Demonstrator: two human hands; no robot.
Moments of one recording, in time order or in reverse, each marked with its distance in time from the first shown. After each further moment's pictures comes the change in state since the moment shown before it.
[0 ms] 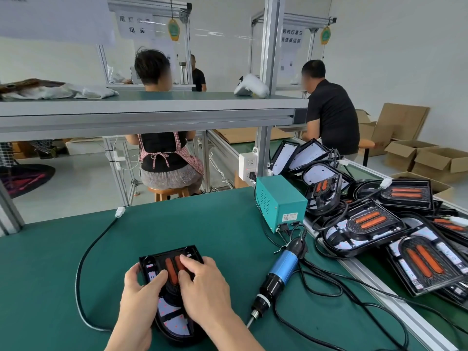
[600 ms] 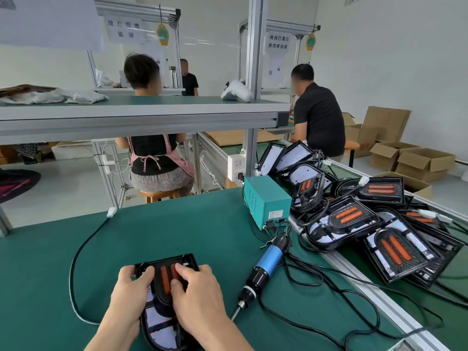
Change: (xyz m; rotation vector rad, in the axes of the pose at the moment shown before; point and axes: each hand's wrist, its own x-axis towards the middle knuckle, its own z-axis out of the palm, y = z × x) left_hand 0.000 0.008 -0.003 0.212 0.002 -0.076; right_hand -0.030 0.005 -0.004 -0.046 0.043 -0.006
